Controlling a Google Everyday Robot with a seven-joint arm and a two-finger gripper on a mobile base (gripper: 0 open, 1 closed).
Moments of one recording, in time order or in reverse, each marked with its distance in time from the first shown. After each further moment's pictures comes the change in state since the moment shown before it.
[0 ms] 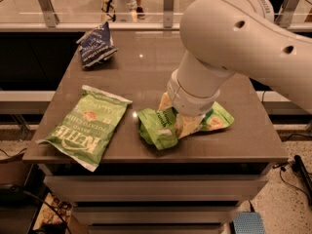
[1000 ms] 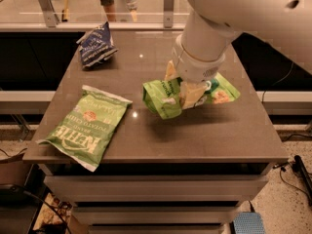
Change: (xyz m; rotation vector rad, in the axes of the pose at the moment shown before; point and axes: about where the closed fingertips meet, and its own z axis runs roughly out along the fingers) arm 0.032 -0.046 -0.042 0.052 0.062 0.045
